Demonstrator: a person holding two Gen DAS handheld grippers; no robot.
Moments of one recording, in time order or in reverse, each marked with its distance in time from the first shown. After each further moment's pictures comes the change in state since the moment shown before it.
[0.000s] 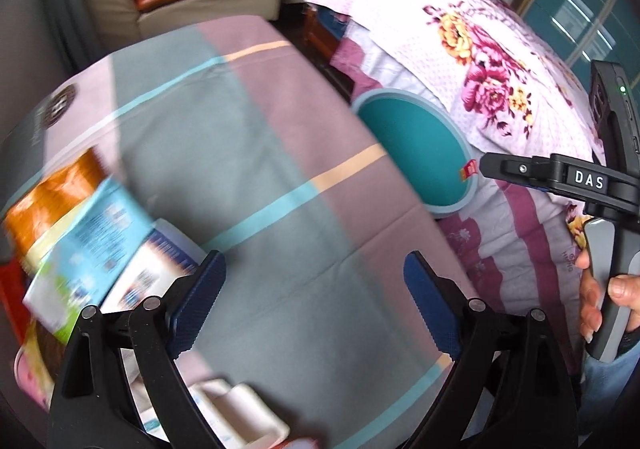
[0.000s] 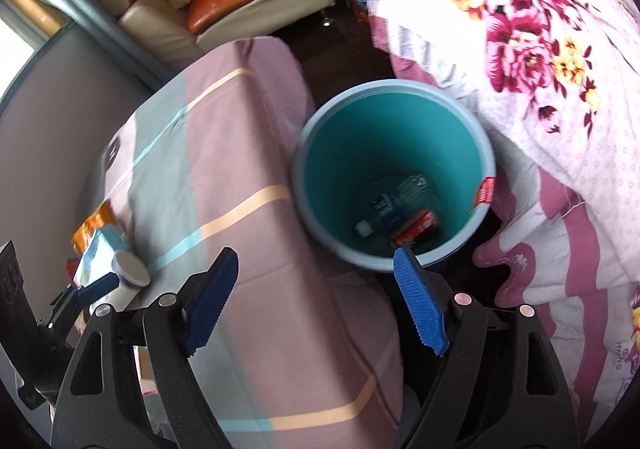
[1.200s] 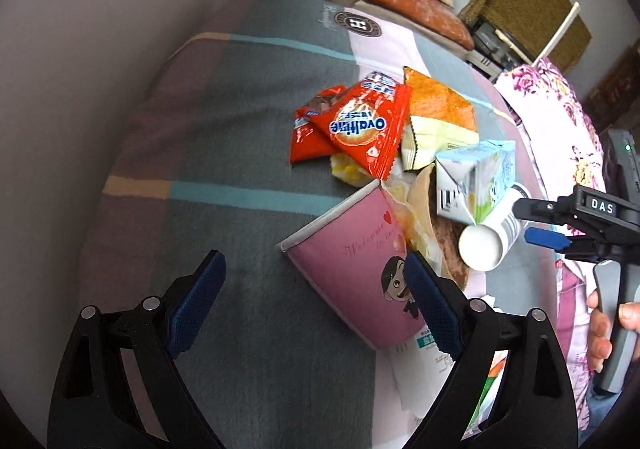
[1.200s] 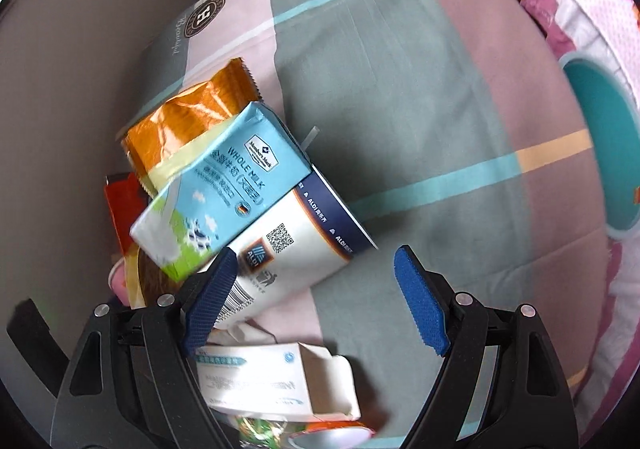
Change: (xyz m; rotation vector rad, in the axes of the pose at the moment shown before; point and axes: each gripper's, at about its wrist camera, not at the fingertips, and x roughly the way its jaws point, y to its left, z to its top) left arm -0.097 0.235 -0.160 -0.561 -0.120 0.186; right arm 0.106 0.236 -0.045 -0.167 0.291 0.073
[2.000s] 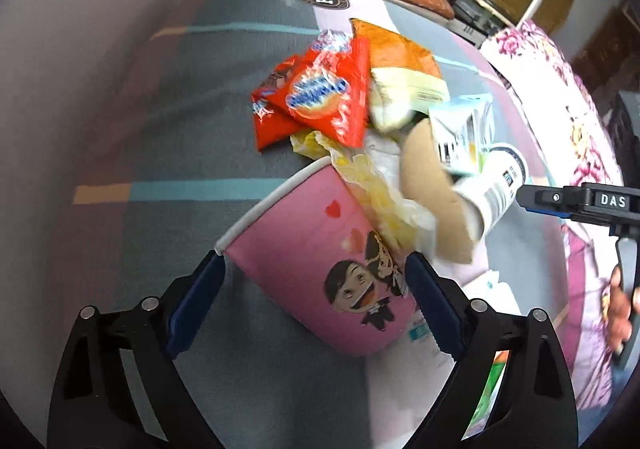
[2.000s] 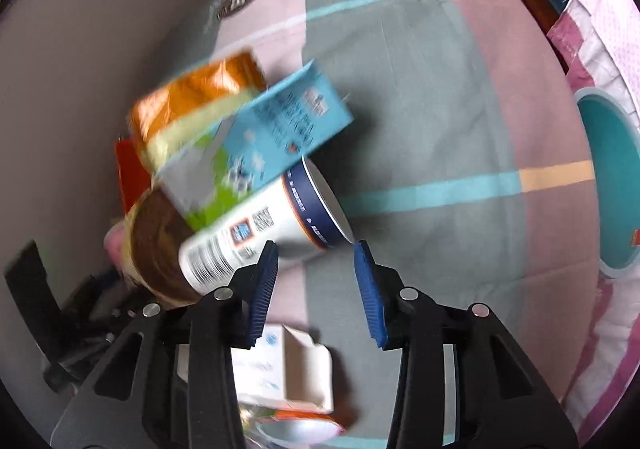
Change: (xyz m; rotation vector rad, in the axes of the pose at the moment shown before) left arm 0.013 -0.018 -0.007 0.115 0.055 -0.005; right arm -0.006 -0.008 -0.015 -0.152 0.012 0.014
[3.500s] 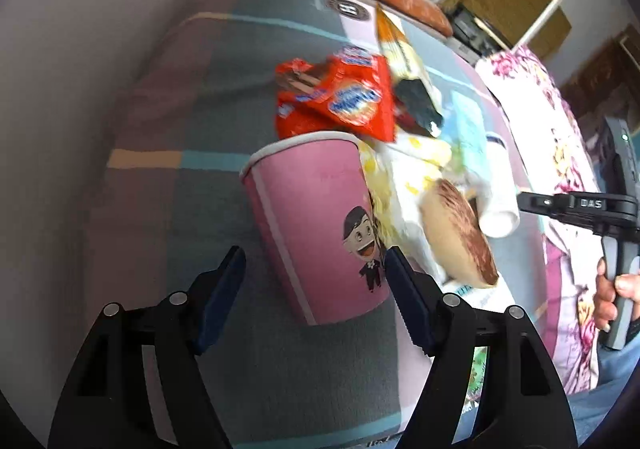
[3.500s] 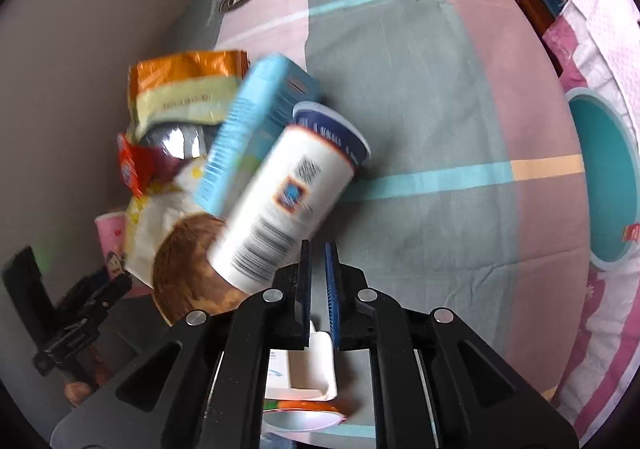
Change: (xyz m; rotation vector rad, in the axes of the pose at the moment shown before) left arm -0.016 0.049 -0.014 -0.097 -0.013 -0.089; right arm -0.001 0.007 0.009 -0.004 -0.010 -0.013
